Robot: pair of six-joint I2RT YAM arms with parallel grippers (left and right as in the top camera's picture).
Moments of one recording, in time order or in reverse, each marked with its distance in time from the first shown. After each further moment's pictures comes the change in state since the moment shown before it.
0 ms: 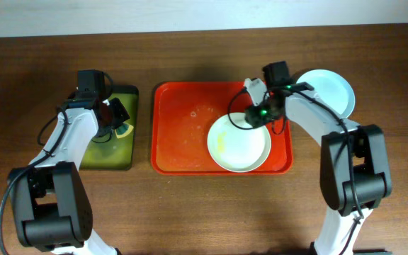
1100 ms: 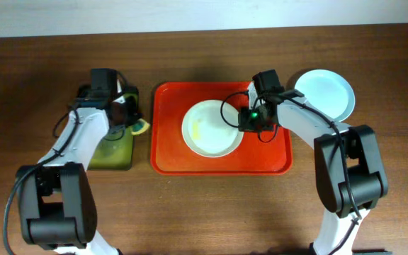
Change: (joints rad) left arm -0.074 0.000 0.000 0.036 0.117 0.031; right arm 0.046 0.000 -0.074 0.072 -0.068 0.547
